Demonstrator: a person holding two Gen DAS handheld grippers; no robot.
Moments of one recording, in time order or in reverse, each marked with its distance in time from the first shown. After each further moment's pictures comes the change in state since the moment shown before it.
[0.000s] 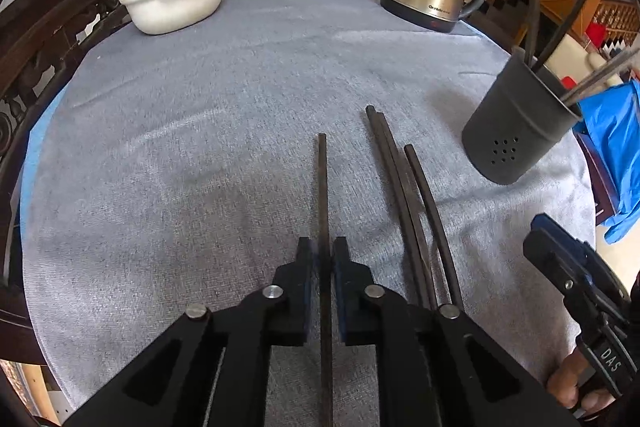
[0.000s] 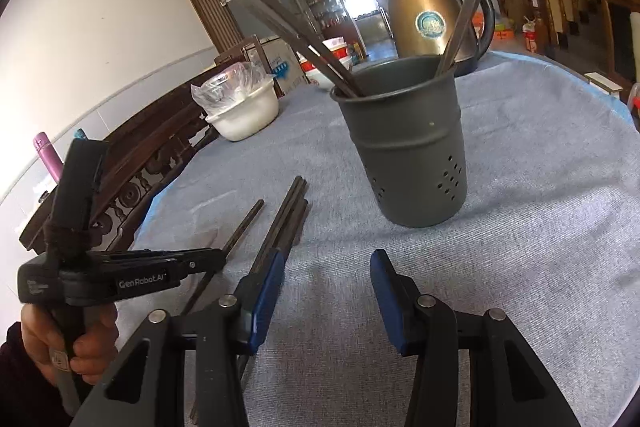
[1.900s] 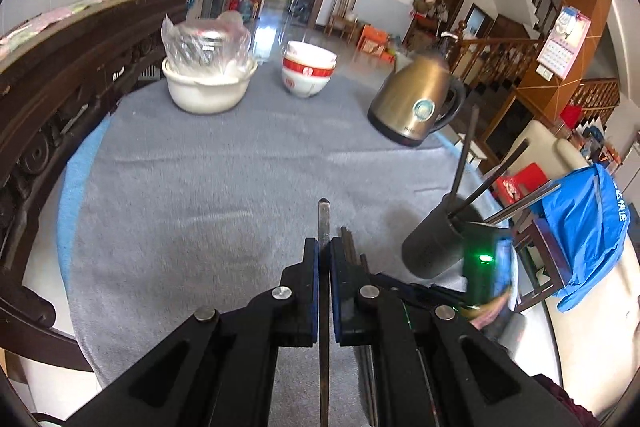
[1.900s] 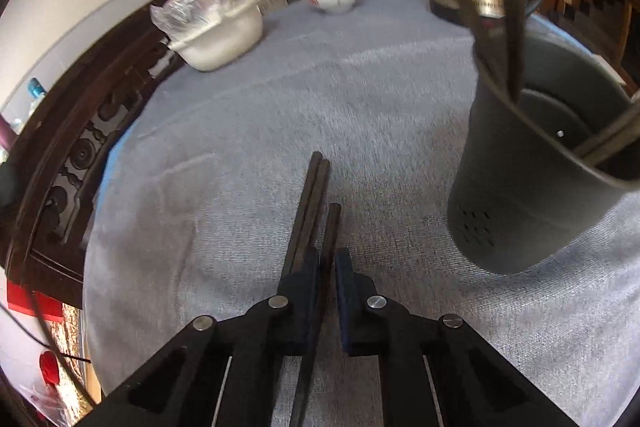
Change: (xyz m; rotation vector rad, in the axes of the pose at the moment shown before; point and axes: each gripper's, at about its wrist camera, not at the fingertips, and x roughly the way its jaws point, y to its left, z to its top) left arm -0.122 0.037 0.033 -0.132 -0.262 -0.137; right arm 0.097 0.047 0.047 -0.036 0.350 -0.145
